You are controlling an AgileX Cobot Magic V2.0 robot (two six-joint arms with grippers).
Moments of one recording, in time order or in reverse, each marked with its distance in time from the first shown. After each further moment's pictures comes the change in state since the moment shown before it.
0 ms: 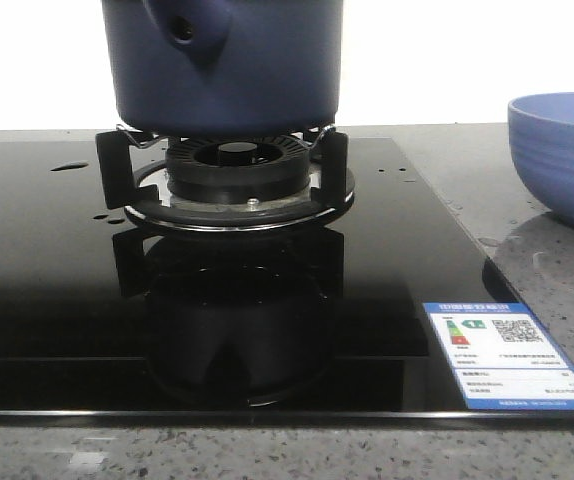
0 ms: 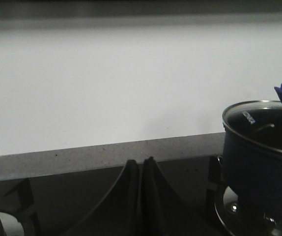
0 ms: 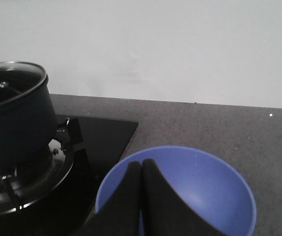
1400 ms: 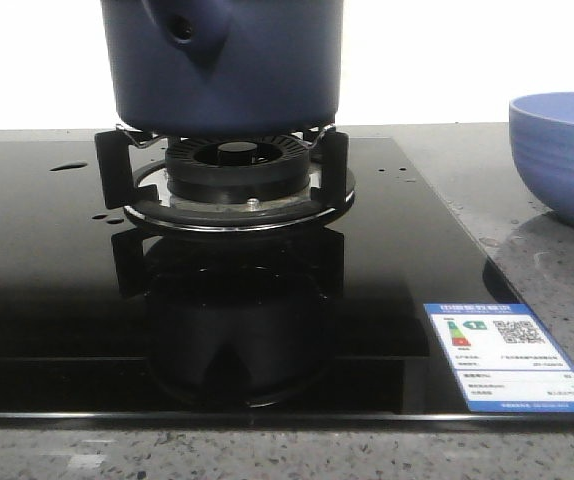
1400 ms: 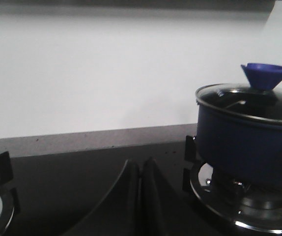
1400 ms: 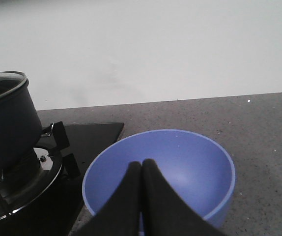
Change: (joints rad) left arm -0.162 -0.189 0.147 0.230 -0.116 -0.280; right arm 0.000 -0.150 0.140 0.127 -0.094 -0.022
